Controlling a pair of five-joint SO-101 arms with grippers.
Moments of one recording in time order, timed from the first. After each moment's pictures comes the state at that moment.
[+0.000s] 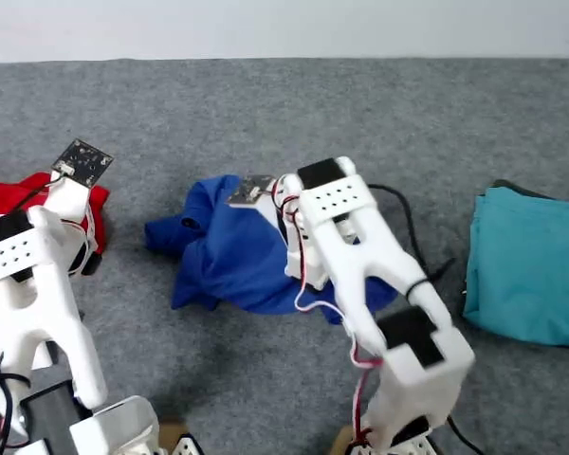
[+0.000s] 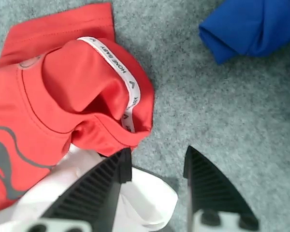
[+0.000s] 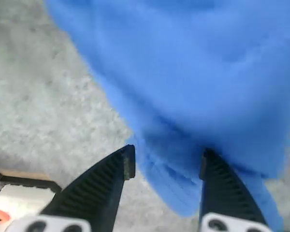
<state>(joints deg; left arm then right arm) -29.5 -10.8 27.0 68.3 -41.8 -25.9 16.4 0.2 92.0 36.6</state>
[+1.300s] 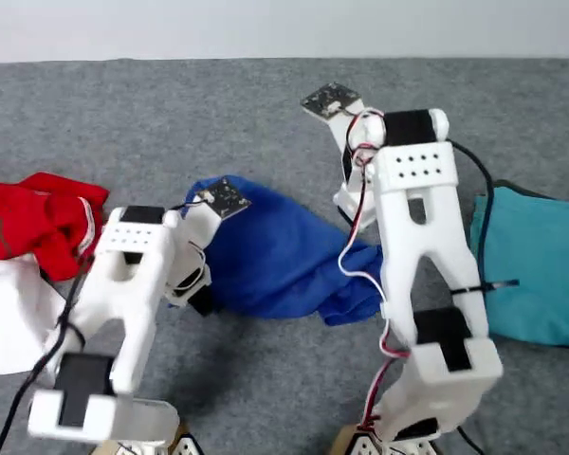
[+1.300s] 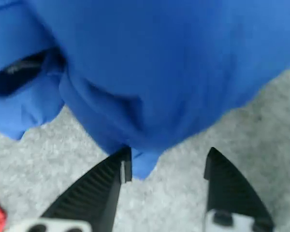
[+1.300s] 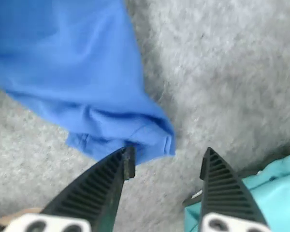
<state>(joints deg) 0.6 0.1 32.4 72.3 -30.5 -11.3 8.9 -18.8 100.7 29.5</state>
